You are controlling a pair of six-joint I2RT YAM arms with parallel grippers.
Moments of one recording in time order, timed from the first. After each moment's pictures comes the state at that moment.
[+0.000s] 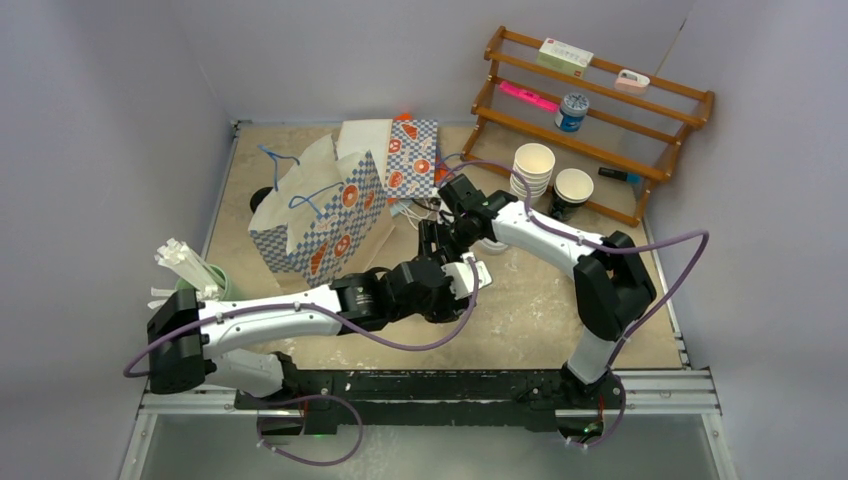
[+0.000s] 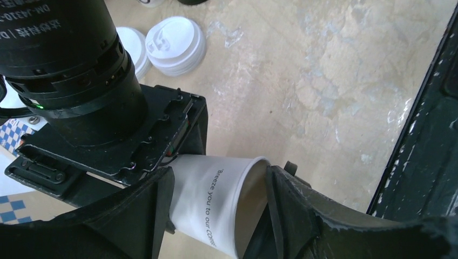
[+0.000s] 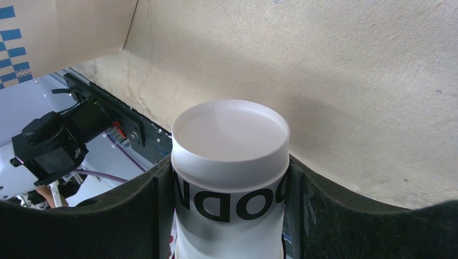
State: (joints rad) left arm -1.22 1.31 0.95 -0.17 -0.24 0.19; right arm 0.67 1.74 1.30 -0.72 -0.43 0.62
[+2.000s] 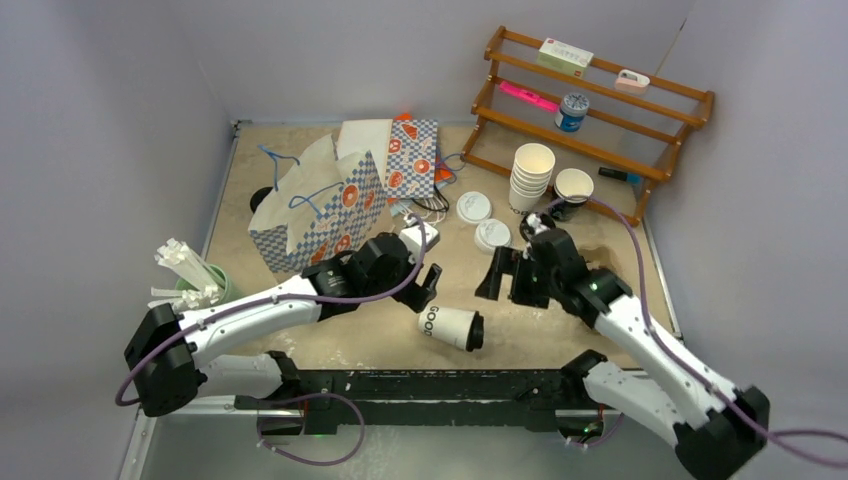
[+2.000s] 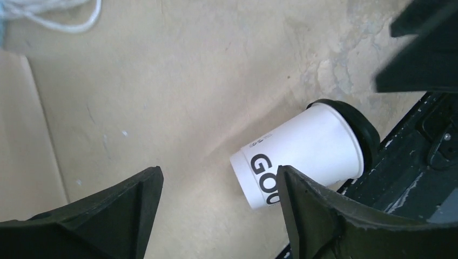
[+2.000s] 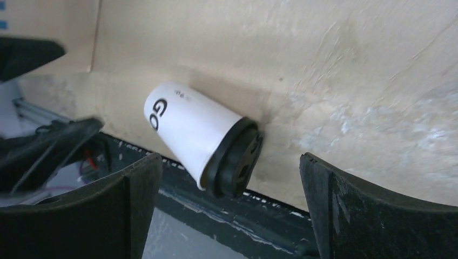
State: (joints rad) left arm -0.98 1.23 0.89 -0.32 -0.10 -0.22; right arm 0.55 0.99 0.80 -0.74 -0.14 0.67
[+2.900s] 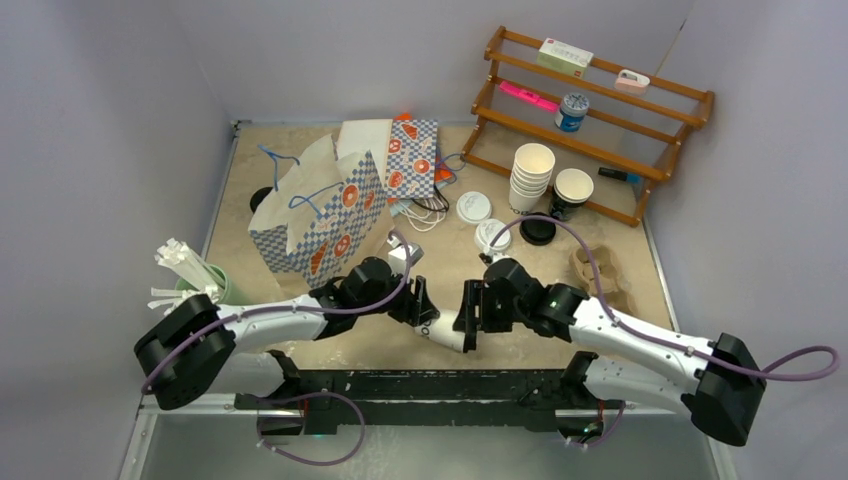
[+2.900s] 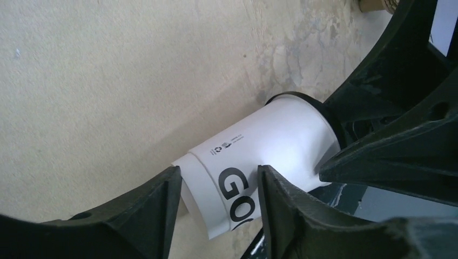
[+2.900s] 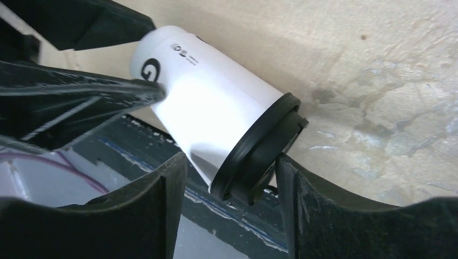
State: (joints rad) left arm -0.91 1.27 0.47 0.25 0.20 -0.57; right arm 0.92 0.99 0.59 -0.50 -0.08 0.87
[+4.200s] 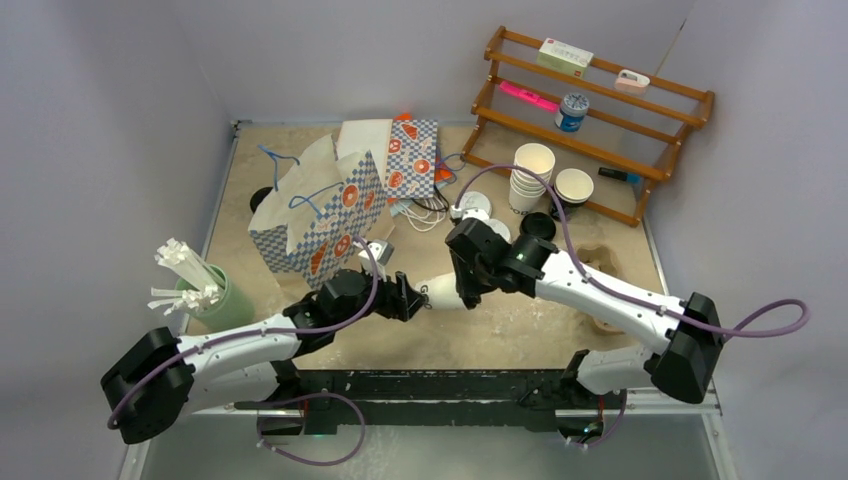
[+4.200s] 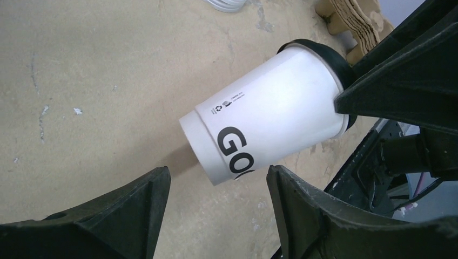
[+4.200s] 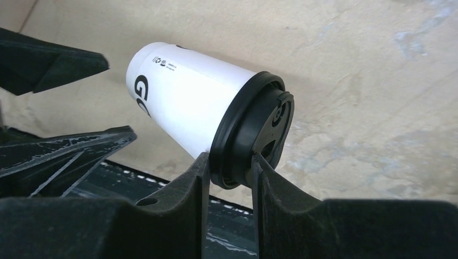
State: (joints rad) left arm -0.90 1.04 0.33 0.35 -0.02 -0.59; right arm 0.94 1.29 1.08 -0.82 0.19 0.63
